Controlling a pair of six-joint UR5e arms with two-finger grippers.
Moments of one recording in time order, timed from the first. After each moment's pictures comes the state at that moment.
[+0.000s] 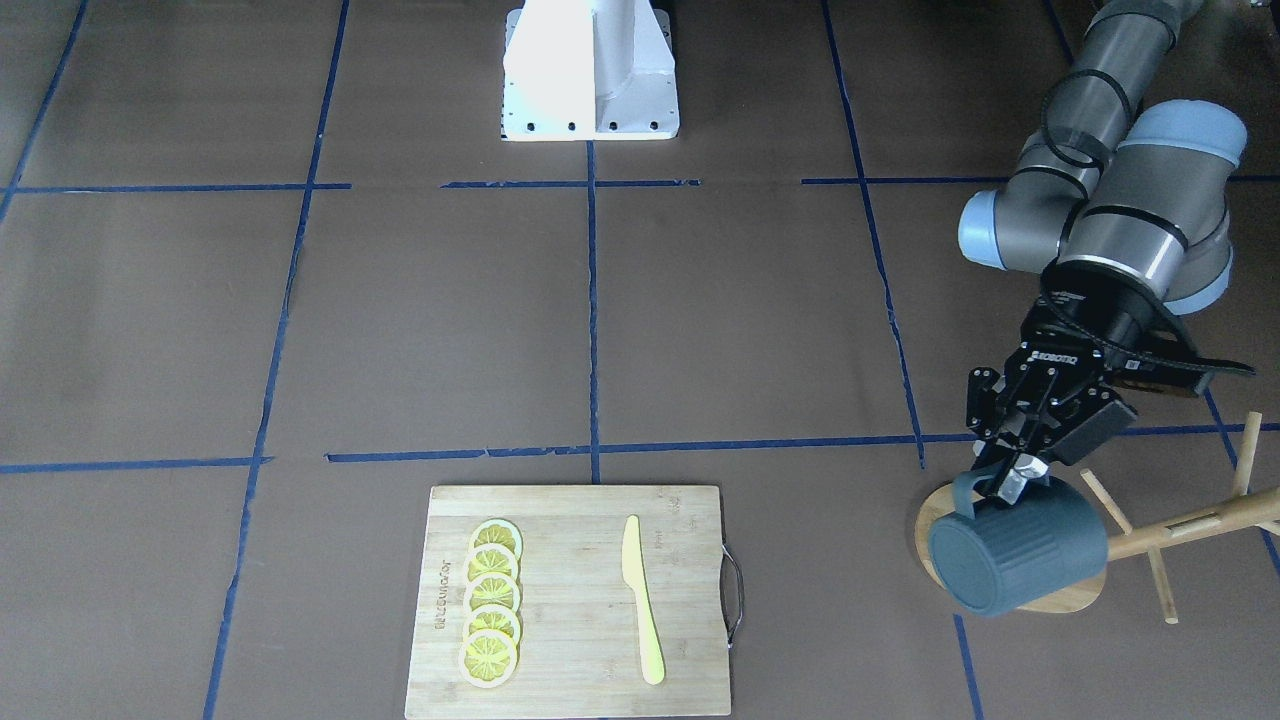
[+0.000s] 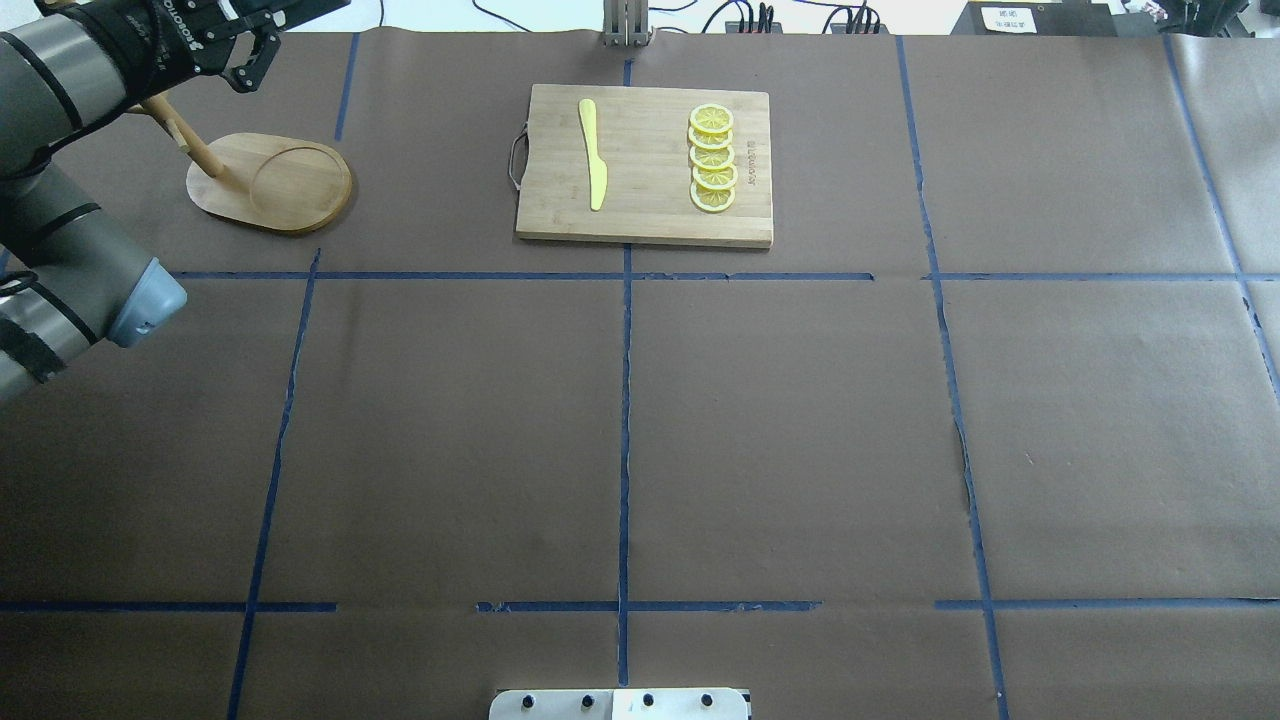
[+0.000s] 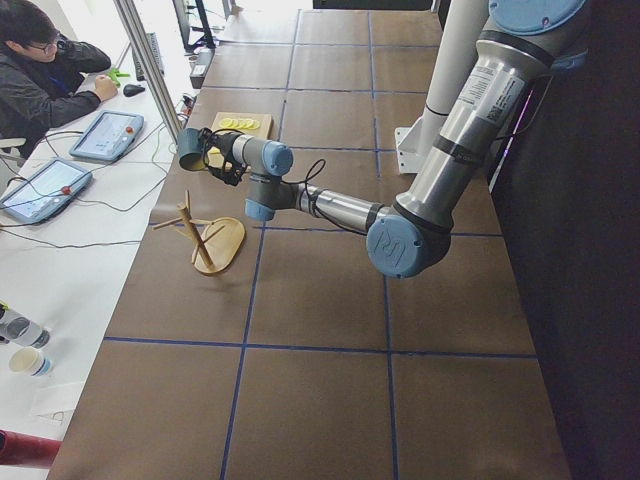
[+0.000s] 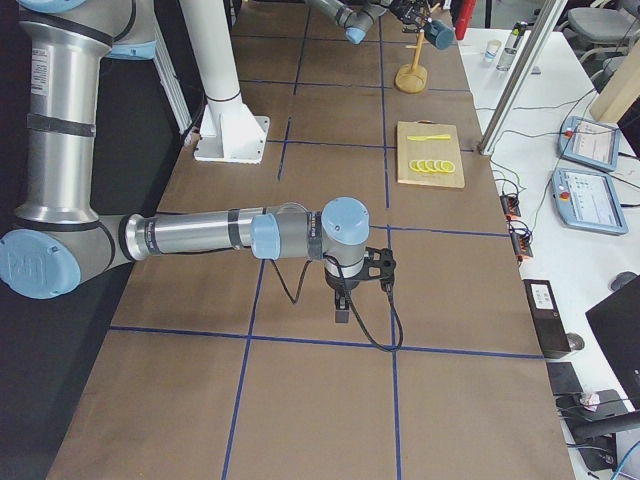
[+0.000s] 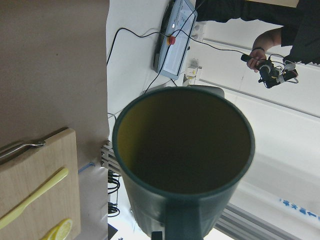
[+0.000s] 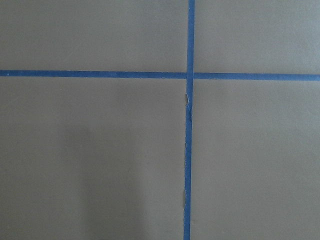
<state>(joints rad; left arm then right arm) -1.01 -2.03 -1.27 -3.22 -1.64 -2.82 1.53 -1.71 1.85 -1.61 2.34 0.08</state>
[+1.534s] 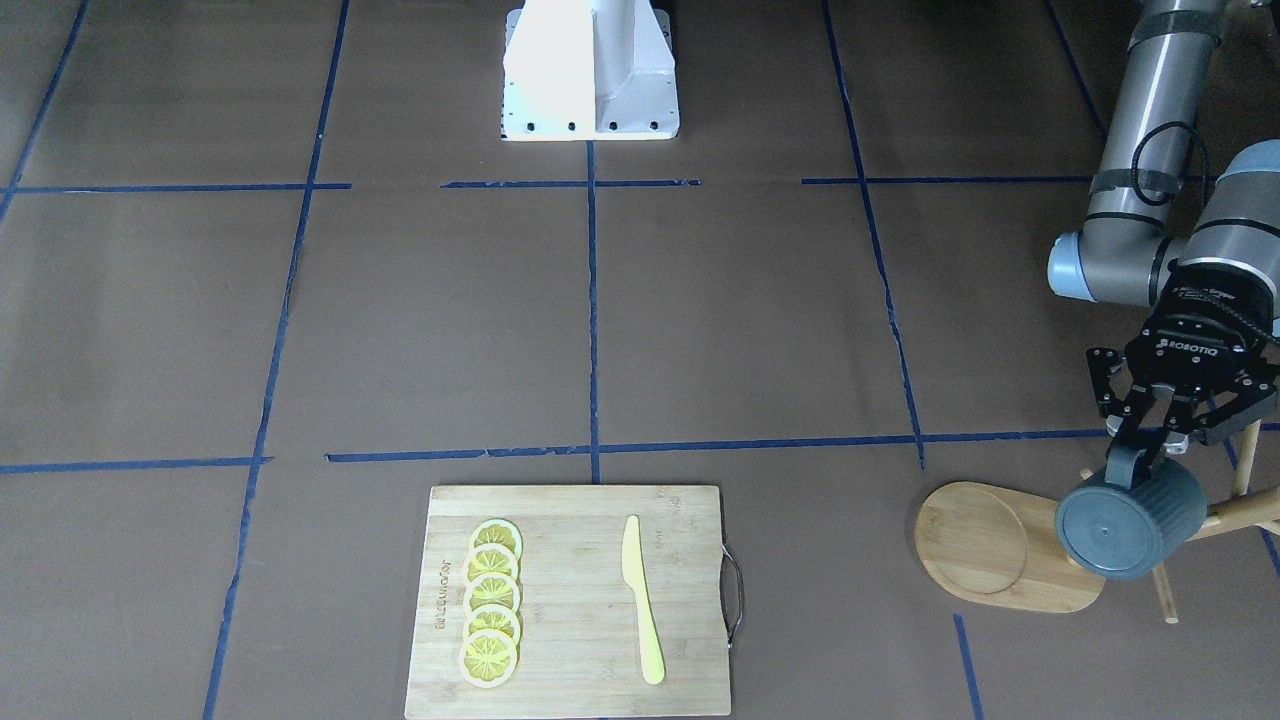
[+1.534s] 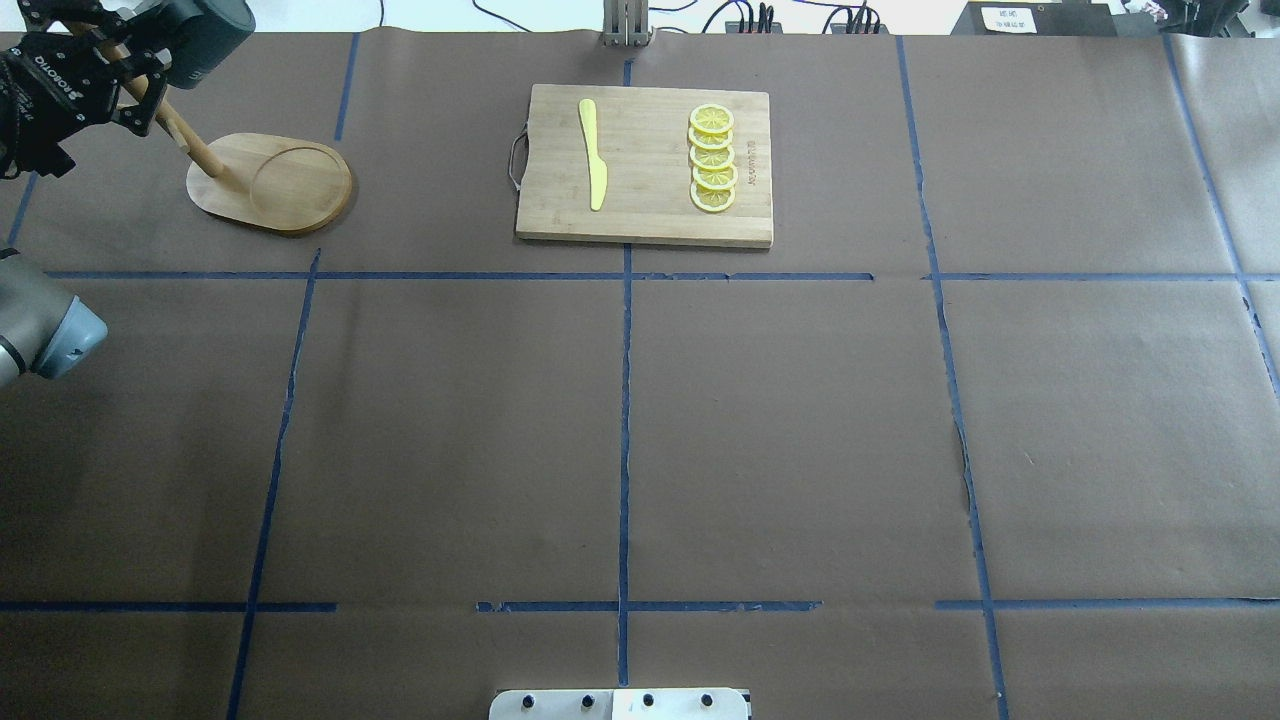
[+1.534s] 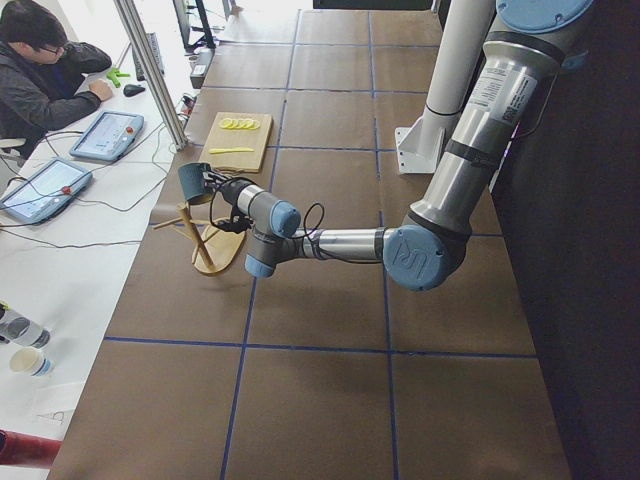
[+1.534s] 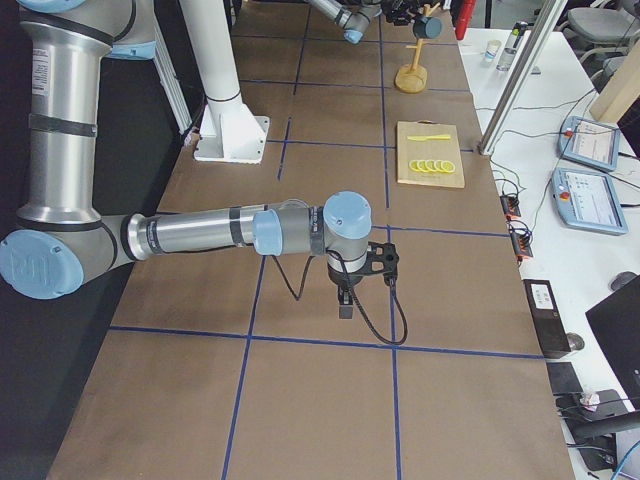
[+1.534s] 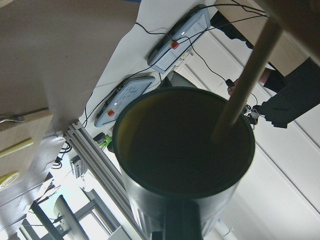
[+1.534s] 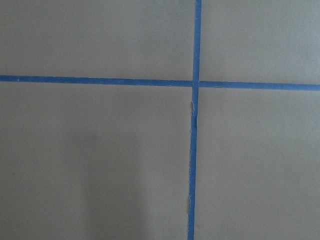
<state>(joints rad) -1.05 -1.94 -1.08 -3.60 -1.63 -3.12 1.53 -1.70 1.86 -1.61 2.34 0.08</state>
